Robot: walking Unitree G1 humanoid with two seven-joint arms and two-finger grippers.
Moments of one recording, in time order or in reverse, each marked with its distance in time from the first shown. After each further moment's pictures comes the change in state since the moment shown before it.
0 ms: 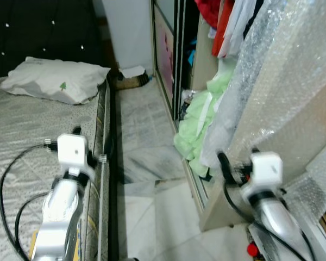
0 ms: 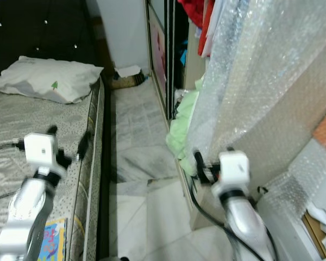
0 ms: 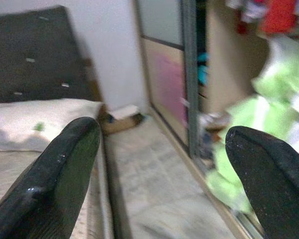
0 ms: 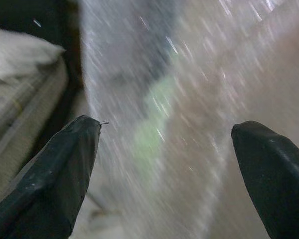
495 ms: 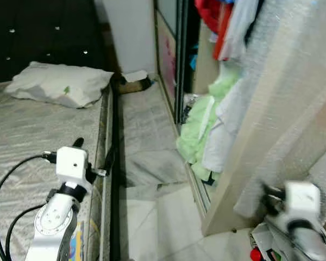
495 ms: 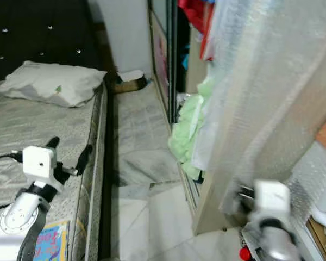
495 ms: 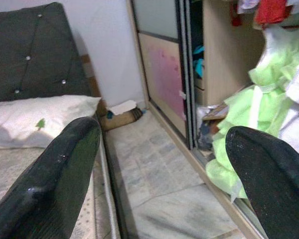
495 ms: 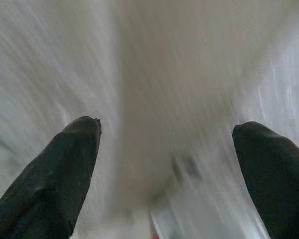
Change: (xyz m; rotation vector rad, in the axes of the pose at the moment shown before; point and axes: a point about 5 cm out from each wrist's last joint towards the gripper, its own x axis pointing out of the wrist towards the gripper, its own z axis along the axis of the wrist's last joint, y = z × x) left arm -0.016 0.004 -0.002 0.018 0.046 -0.027; right arm -0.038 -0.083 -0.078 -0.045 0.397 -0.377
